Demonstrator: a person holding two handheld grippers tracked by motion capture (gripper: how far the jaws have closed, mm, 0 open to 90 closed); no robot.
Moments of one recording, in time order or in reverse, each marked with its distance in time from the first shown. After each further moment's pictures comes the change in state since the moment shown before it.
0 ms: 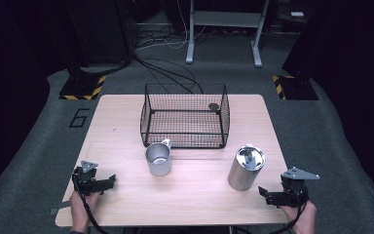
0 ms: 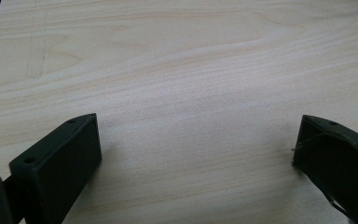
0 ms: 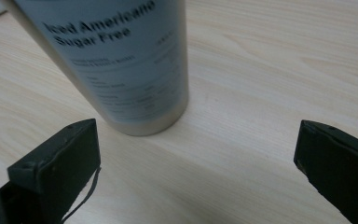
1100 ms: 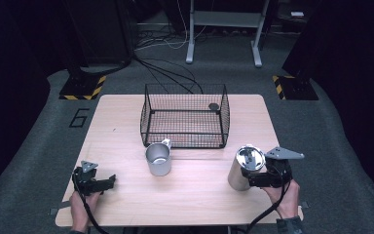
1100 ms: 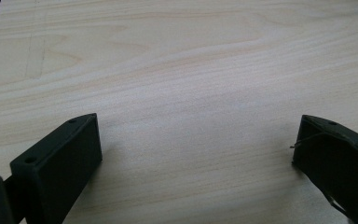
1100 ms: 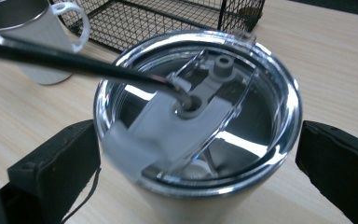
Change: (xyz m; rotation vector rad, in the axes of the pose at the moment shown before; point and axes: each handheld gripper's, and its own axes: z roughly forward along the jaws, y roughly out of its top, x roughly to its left) left arm 0.000 0.000 0.000 -0.002 -0.001 -0.001; right arm 0.040 0.074 0.003 -0.104 0.060 -0.078
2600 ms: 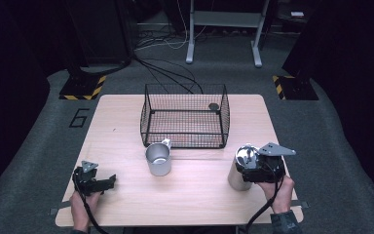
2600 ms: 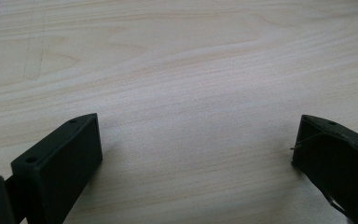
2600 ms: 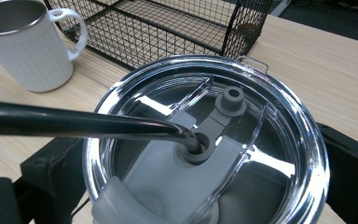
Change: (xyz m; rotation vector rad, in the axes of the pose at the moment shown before) left arm -0.001 0.000 0.000 0.006 -0.005 -0.002; right arm 0.009 0.012 0.012 -0.021 -0.029 -0.056
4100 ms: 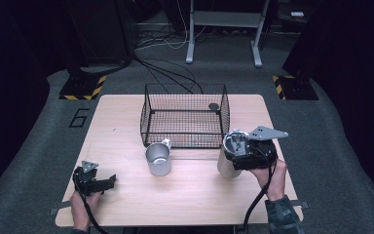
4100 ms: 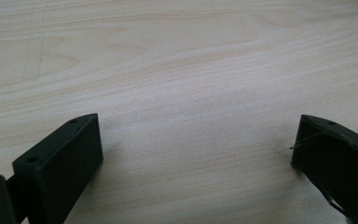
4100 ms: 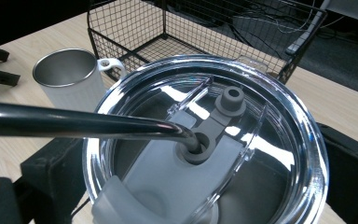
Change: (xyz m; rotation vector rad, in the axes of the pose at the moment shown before) left arm 0.000 0.000 0.000 -0.002 0.001 0.001; right arm 0.020 0.061 -0.005 -0.051 0.091 -0.085
